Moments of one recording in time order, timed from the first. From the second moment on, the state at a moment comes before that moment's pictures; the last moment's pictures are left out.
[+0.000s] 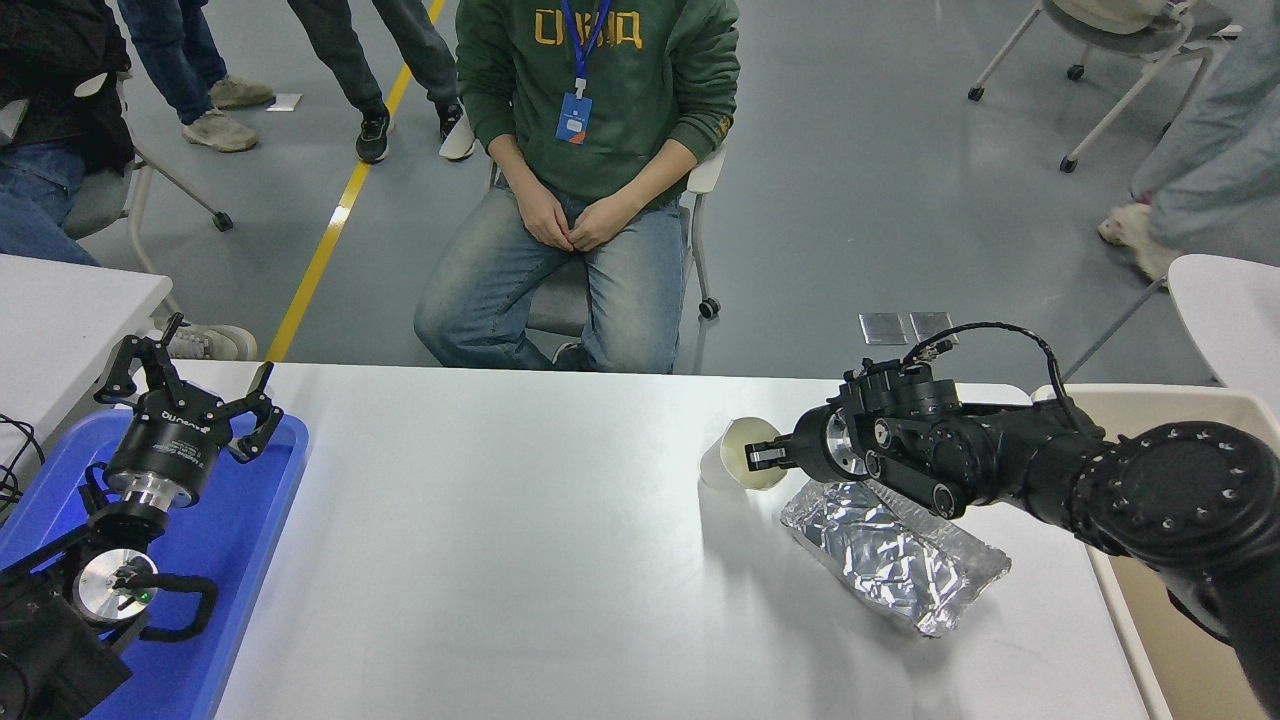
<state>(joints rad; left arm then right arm) -0.56 0.46 -0.57 -0.39 -0.23 -0.70 -0.60 1.19 0.00 -0.59 0.46 -0.83 0.24 0.21</state>
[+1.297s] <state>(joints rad) -0.56 0.46 -0.57 -0.39 -0.23 -0.70 -0.60 1.62 -0.65 -0.59 0.96 -0.71 0.40 0.24</state>
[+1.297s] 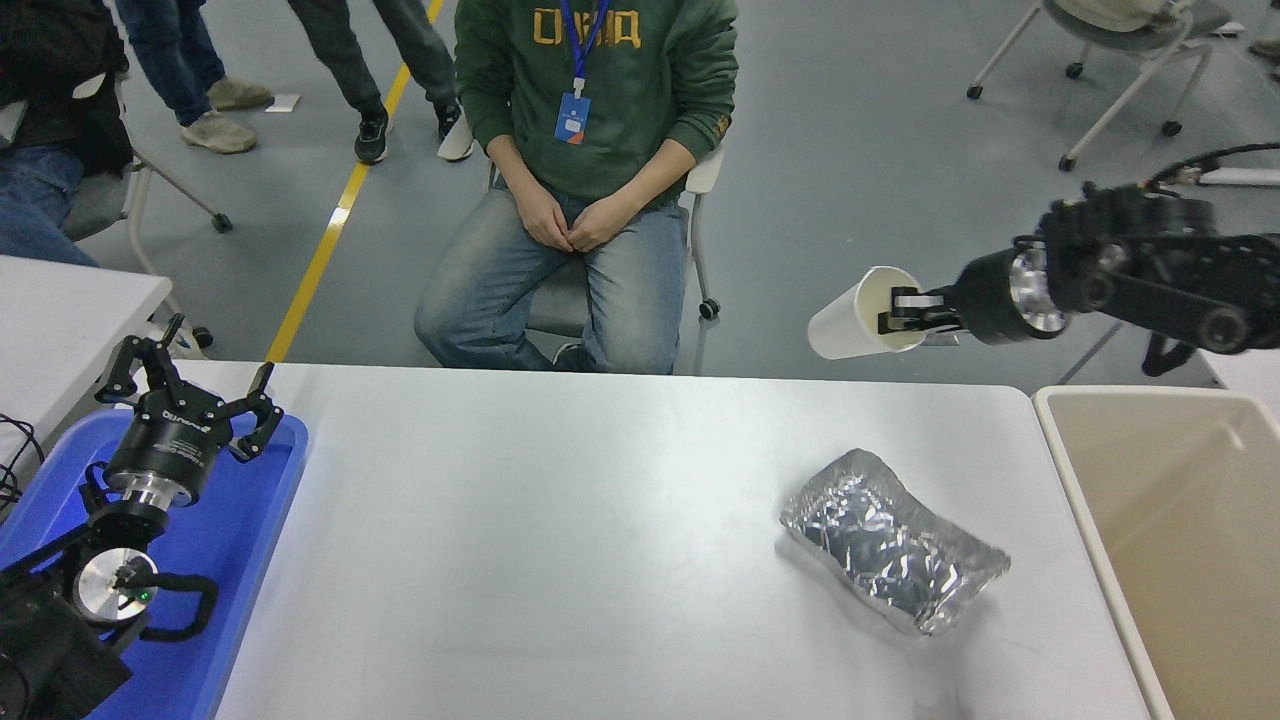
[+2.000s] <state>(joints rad) -0.56 0.46 -0.57 -0.39 -0.23 -0.70 -0.60 1.78 -0.93 -0.59 1.13 -0.77 0.52 0.24</state>
